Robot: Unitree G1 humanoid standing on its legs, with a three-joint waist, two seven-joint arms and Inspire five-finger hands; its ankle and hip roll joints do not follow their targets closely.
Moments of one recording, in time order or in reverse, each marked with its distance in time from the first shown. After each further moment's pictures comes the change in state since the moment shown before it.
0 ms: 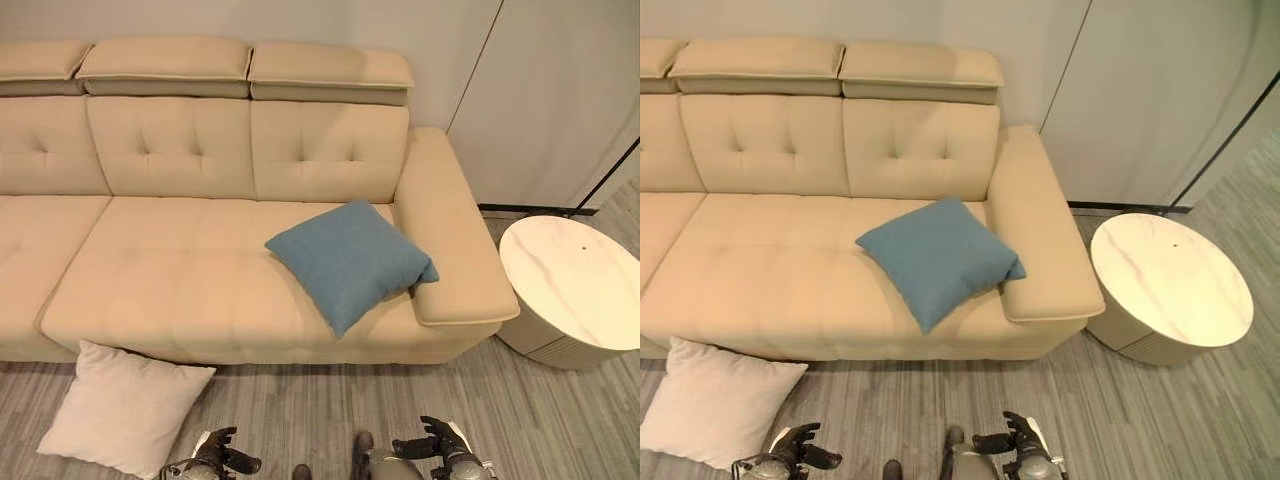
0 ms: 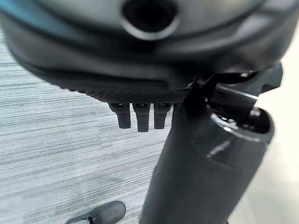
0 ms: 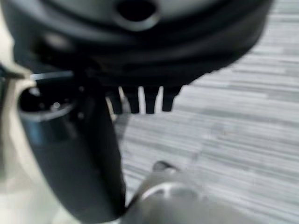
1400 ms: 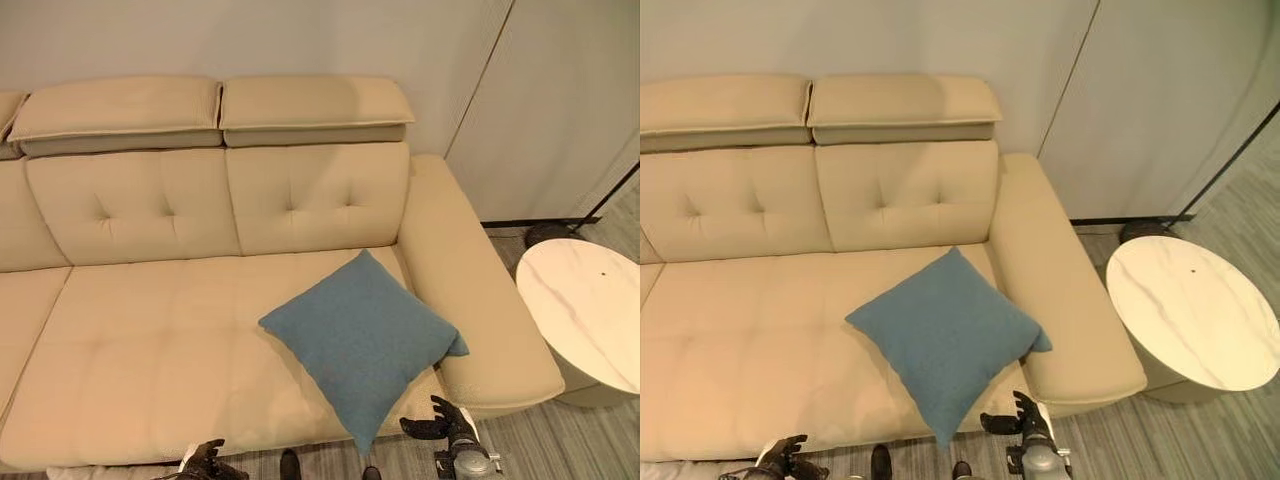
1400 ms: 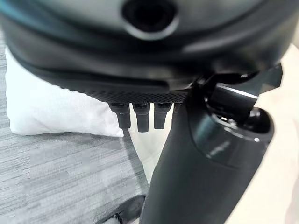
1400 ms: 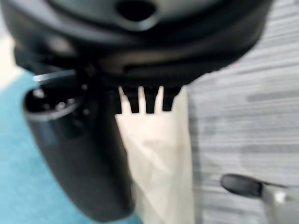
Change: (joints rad) left arm 0.085 0.026 0.006 -0.082 0.018 -0.012 0.033; right arm 0.121 -0.027 -0.123 -0.286 0.079 0.001 -0.054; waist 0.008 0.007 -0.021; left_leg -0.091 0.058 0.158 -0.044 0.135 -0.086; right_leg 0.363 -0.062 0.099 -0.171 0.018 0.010
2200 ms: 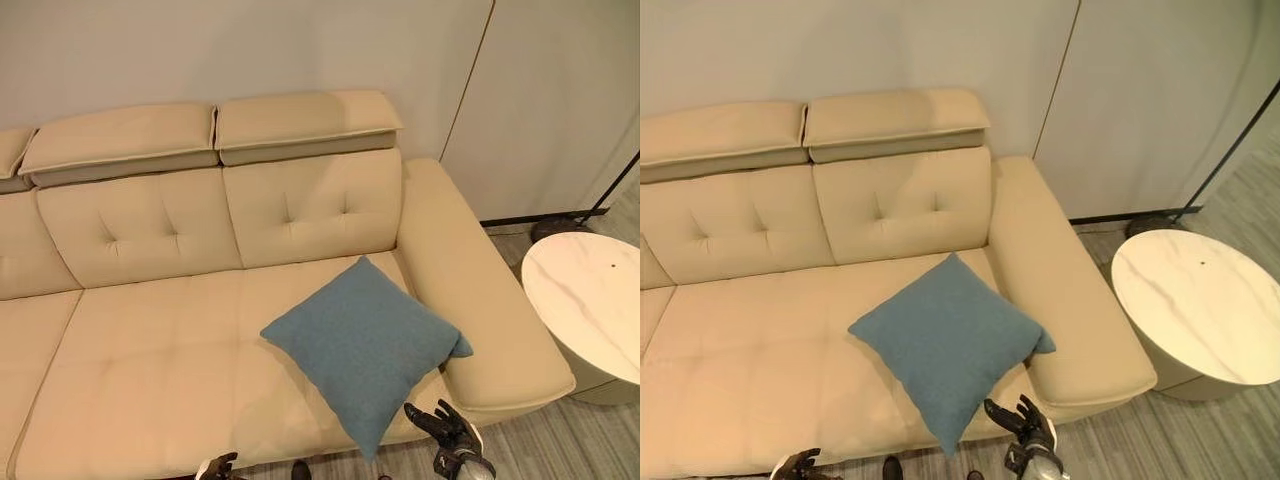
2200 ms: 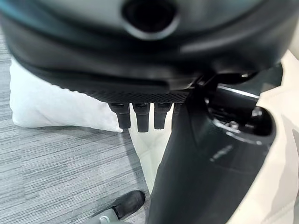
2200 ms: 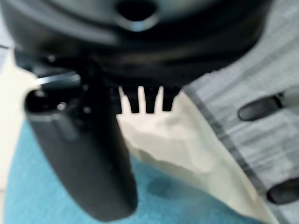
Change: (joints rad) left arm 0.075 -0.060 0.021 -0.032 -0.021 -0.010 0.016; right arm 0.021 0.052 -0.025 0.021 0.484 -0.056 0.029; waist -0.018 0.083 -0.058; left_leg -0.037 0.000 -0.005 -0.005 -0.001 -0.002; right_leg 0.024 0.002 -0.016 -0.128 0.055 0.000
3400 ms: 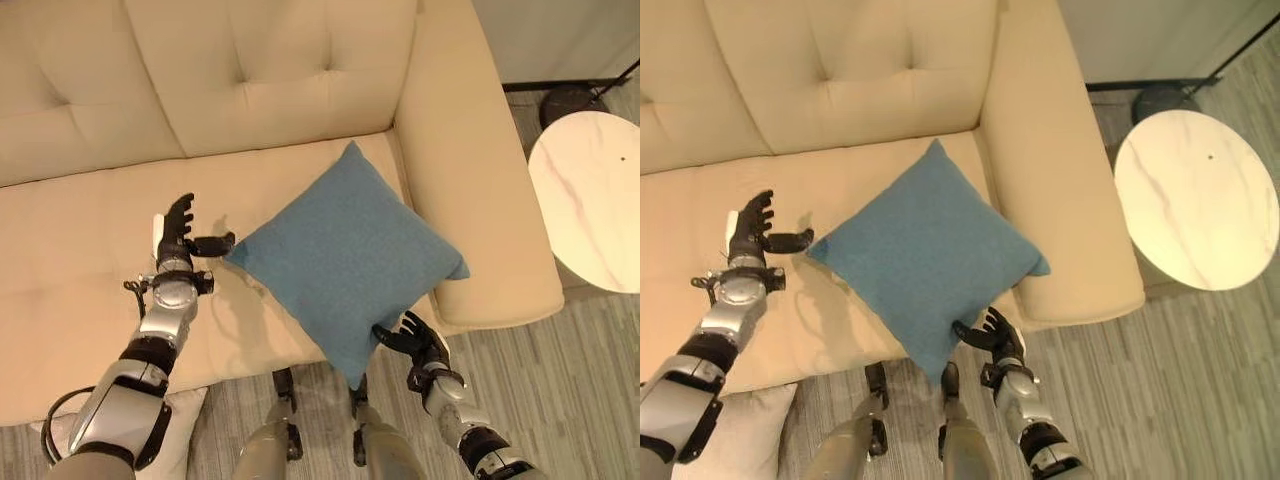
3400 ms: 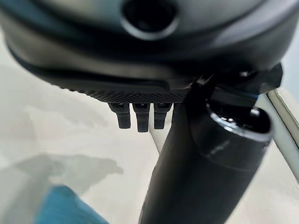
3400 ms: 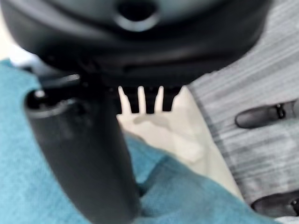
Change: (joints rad) left arm -0.779 0.340 -0.057 -0.277 -0.315 -0.080 0.142; right arm -0.338 -0.025 0.161 -0.045 -0.013 -0.030 0.018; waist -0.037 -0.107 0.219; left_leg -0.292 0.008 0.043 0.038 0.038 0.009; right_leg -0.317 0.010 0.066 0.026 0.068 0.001
